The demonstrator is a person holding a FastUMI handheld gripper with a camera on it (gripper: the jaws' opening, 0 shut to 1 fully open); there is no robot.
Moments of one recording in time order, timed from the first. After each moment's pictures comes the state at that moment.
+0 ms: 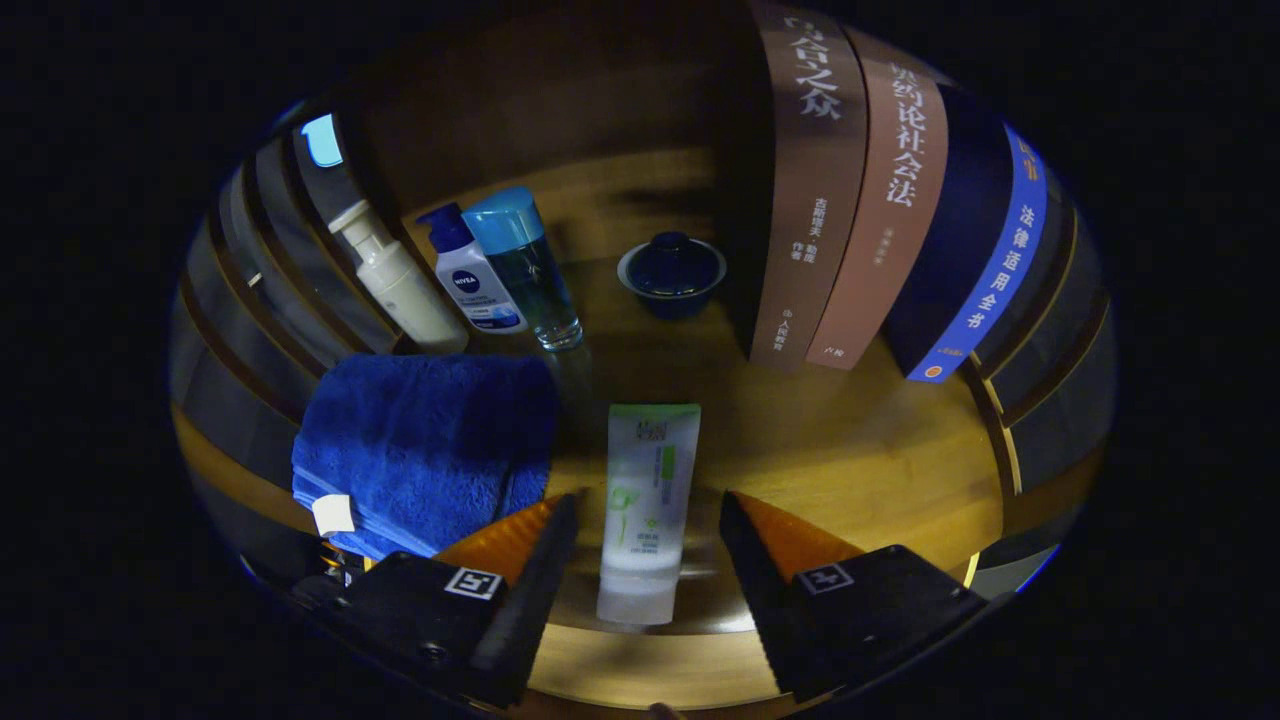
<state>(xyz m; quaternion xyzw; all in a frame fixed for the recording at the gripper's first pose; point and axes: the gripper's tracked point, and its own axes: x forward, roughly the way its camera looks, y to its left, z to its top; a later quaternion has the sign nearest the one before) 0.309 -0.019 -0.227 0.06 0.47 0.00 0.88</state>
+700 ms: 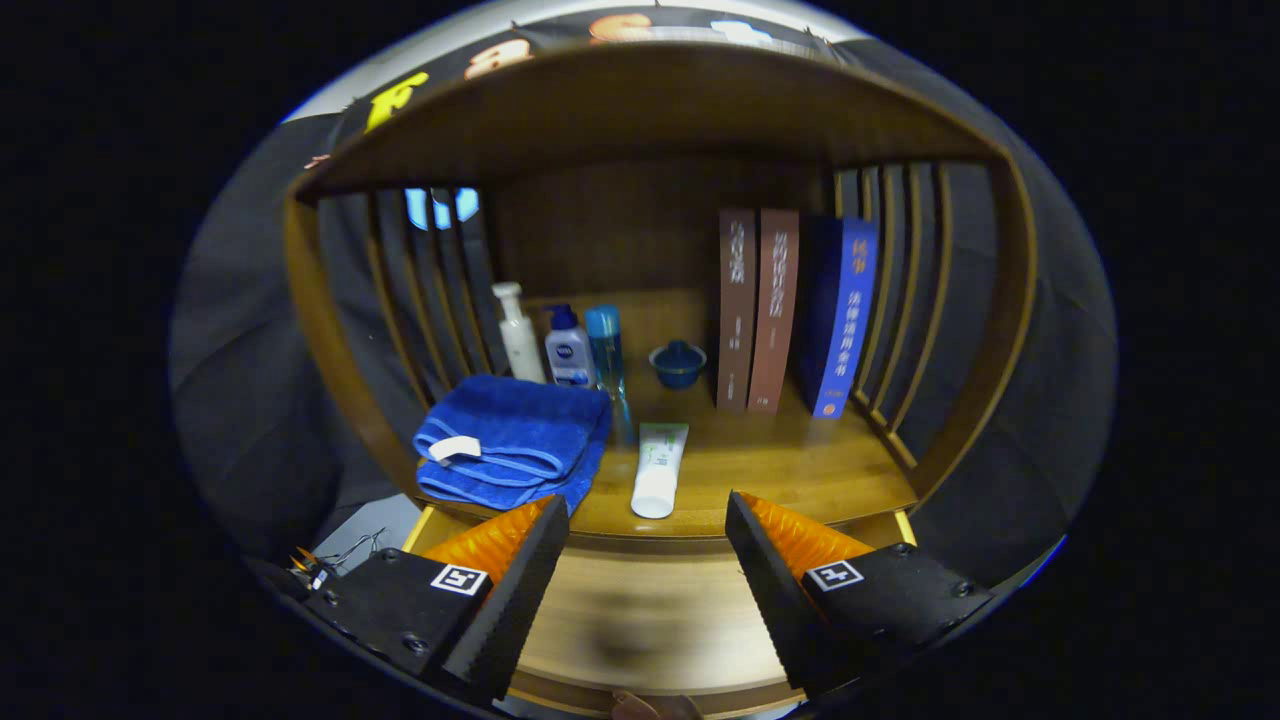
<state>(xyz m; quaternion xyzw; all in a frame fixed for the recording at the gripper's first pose) 0.153 -0.007 -0.102 0.01 0.23 0.01 0.97</state>
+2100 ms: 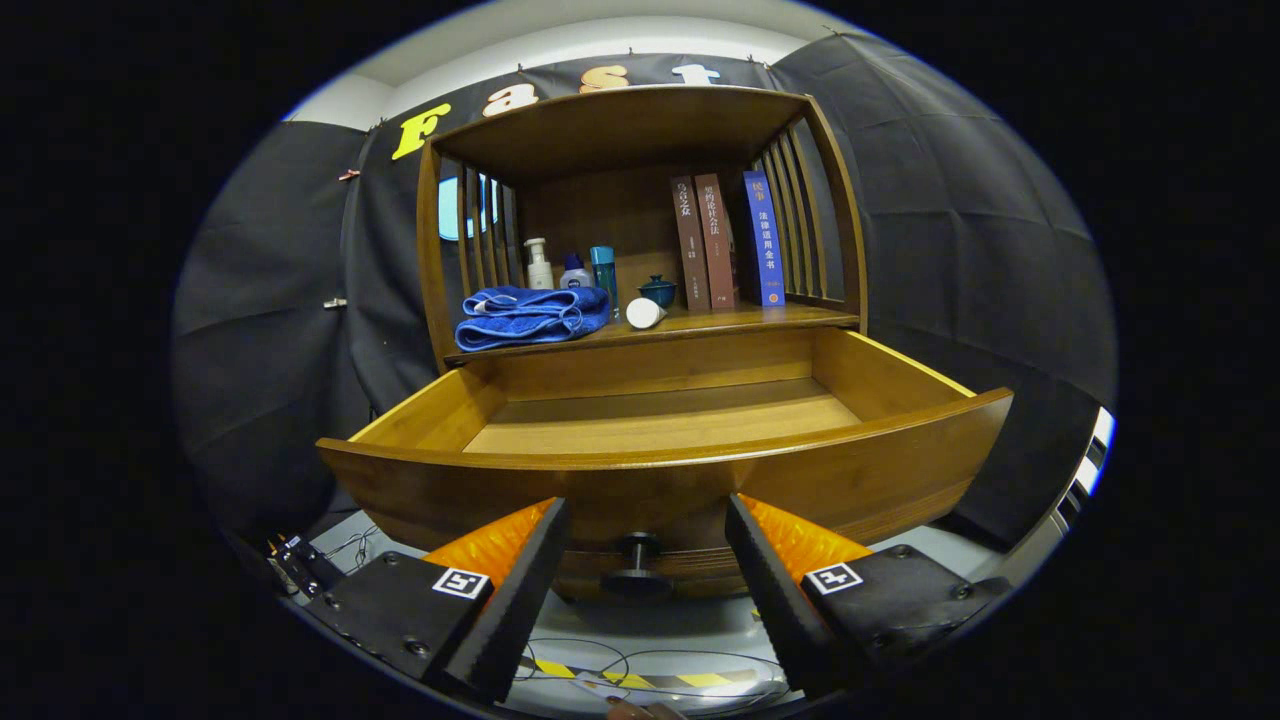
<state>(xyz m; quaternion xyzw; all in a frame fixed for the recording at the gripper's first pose) -0.021 -0.003 -0.278 0.05 0.18 -0.02 0.98</state>
